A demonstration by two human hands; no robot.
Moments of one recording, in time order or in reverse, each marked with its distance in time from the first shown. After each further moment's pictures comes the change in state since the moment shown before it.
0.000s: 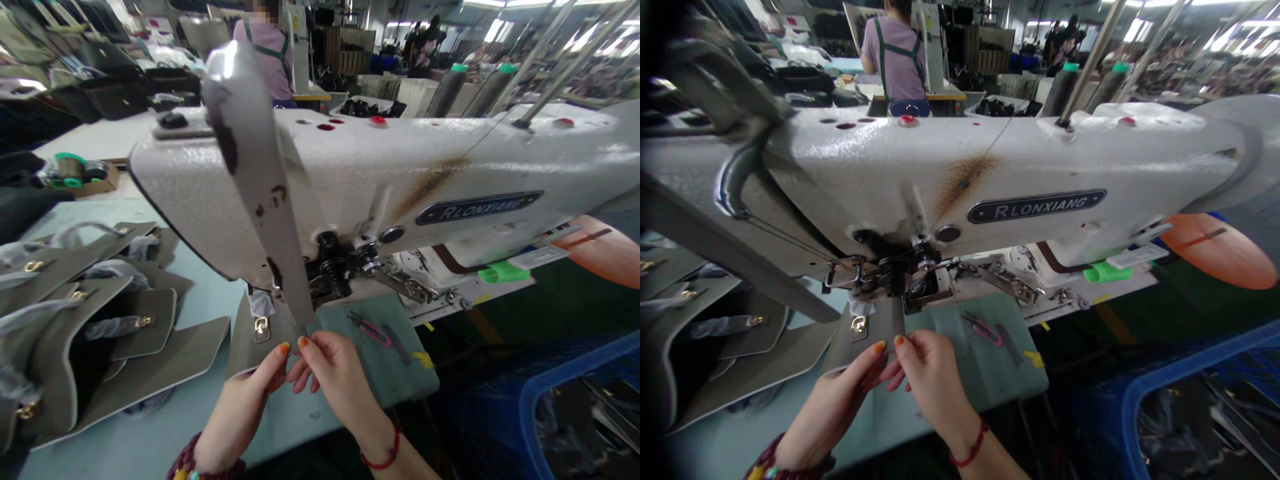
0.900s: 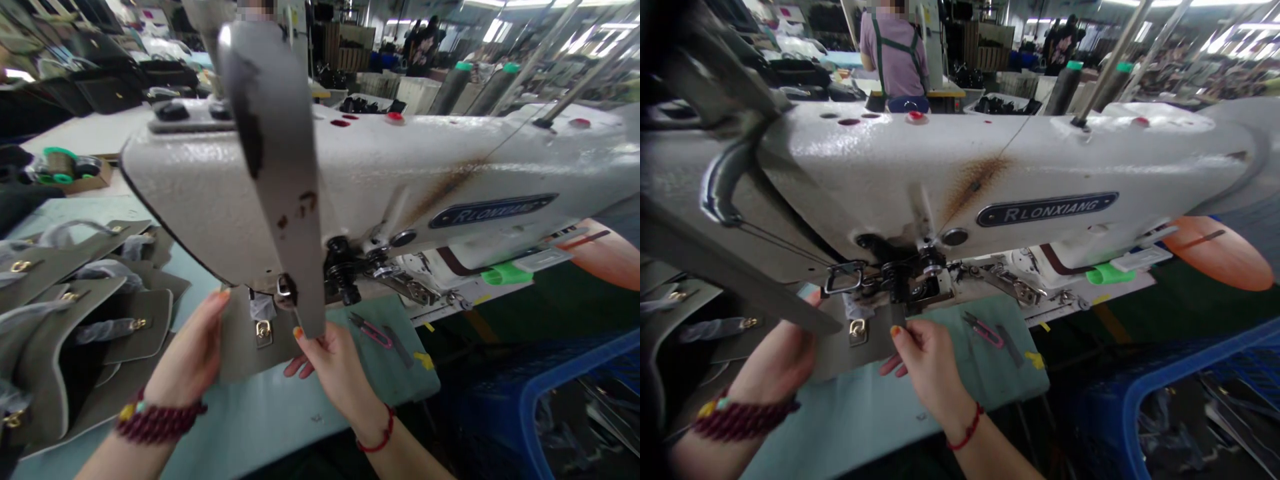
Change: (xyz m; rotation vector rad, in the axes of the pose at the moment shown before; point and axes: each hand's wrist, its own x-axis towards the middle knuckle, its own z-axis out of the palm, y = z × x) left_hand 0.036 0.065 -0.025 -0.273 -0.094 0.176; right_hand 0.020 -0.001 0.005 -0.018 0.043 -0.004
